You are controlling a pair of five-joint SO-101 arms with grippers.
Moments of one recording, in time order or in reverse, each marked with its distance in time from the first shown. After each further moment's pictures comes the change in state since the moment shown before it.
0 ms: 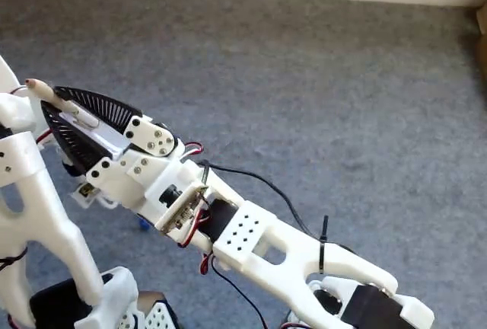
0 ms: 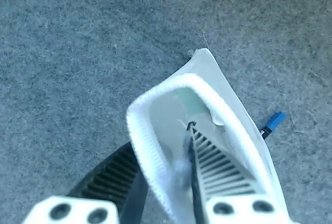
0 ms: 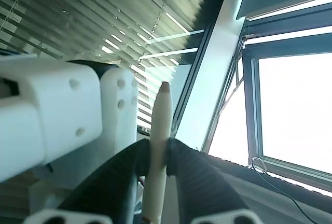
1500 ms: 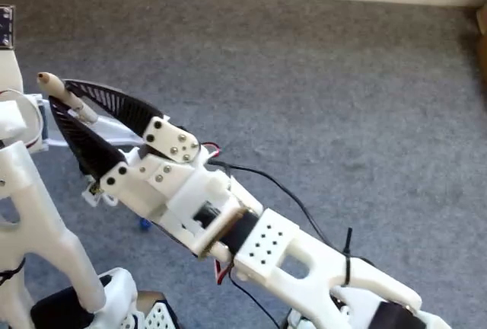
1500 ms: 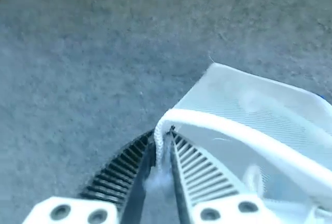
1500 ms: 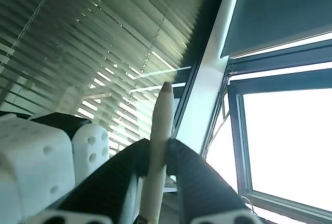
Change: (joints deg) left arm 0.5 -1.1 -1.8 -0.6 -23.2; right arm -0.1 -11.6 1.4 2.3 0.0
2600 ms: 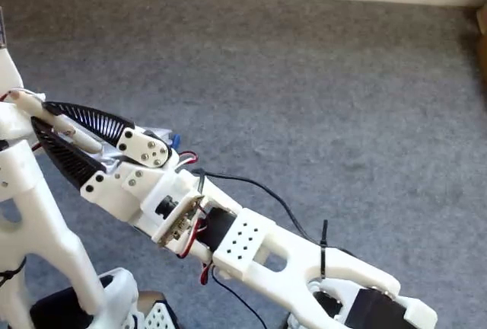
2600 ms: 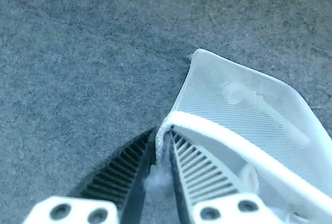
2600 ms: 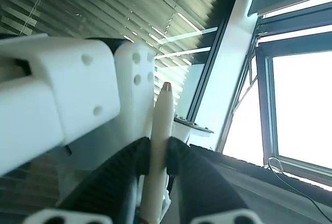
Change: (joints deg) left arm 1.9 0.0 -1.1 3.5 10.5; right arm -2.2 13.0 0.1 -0.5 -0.2
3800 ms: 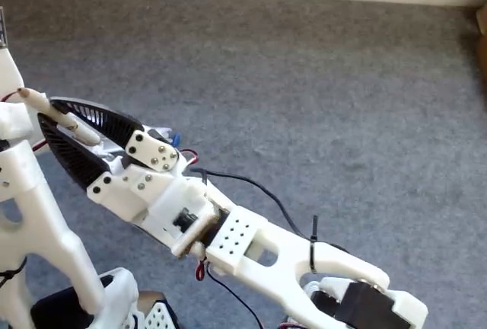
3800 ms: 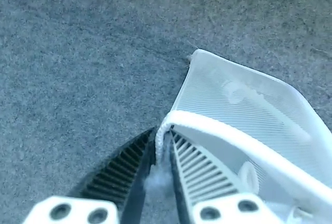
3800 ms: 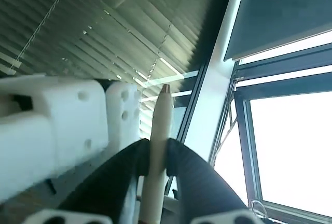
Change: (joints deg) left arm 0.1 0.0 0.0 0.0 0.2; right arm 0.2 0.0 0.3 -16.4 0.4
